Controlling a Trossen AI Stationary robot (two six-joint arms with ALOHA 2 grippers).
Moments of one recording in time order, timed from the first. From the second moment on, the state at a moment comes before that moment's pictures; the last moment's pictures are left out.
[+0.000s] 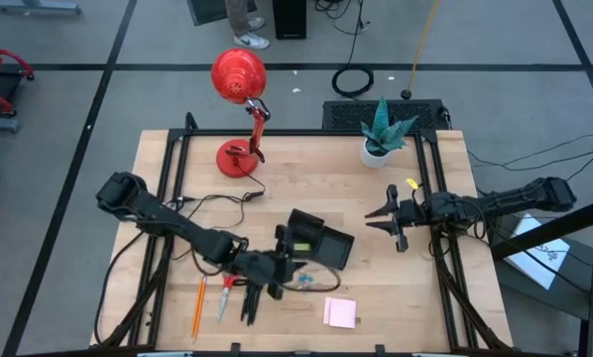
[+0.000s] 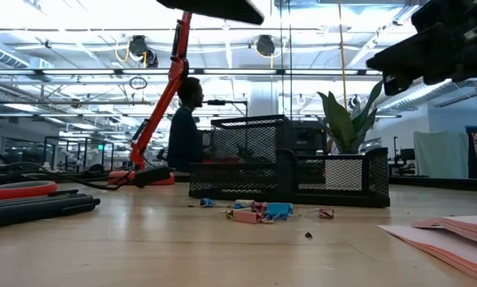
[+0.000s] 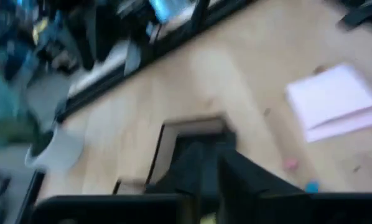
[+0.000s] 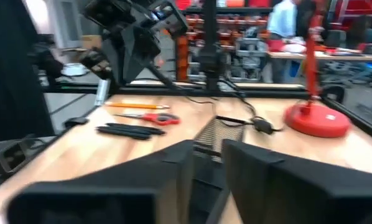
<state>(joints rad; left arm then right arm) -0.45 1.70 1.11 0.07 -0.46 0.29 0.15 0.52 0.06 0.42 0.03 0.02</state>
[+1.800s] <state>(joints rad) -0.30 1.69 0.68 0.58 -0.29 0.16 0.63 1.54 0.45 0.42 0.34 0.58</state>
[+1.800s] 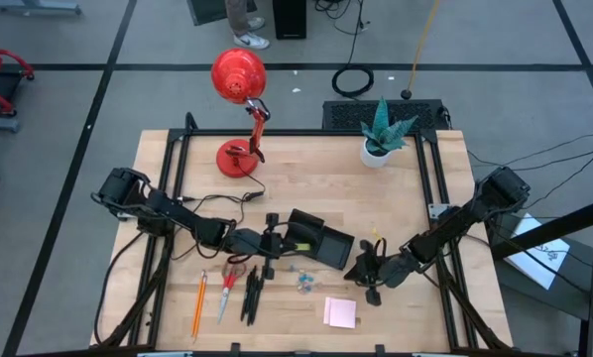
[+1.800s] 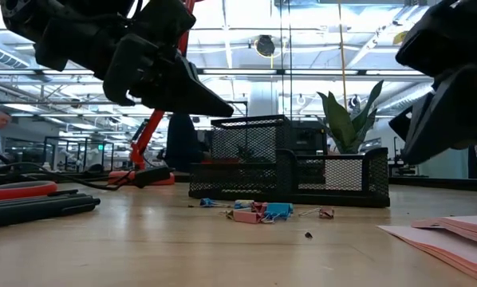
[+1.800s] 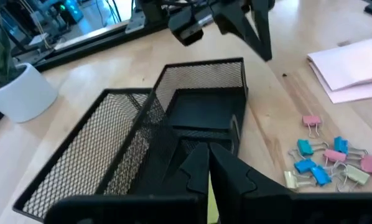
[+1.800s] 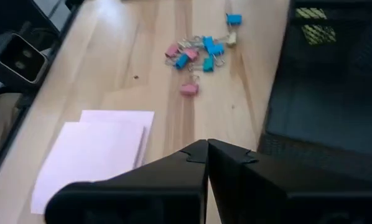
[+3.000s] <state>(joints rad) -0.30 1.69 0.68 0.58 -0.29 0.13 0.50 1.54 0.38 0.39 0.56 0.63</state>
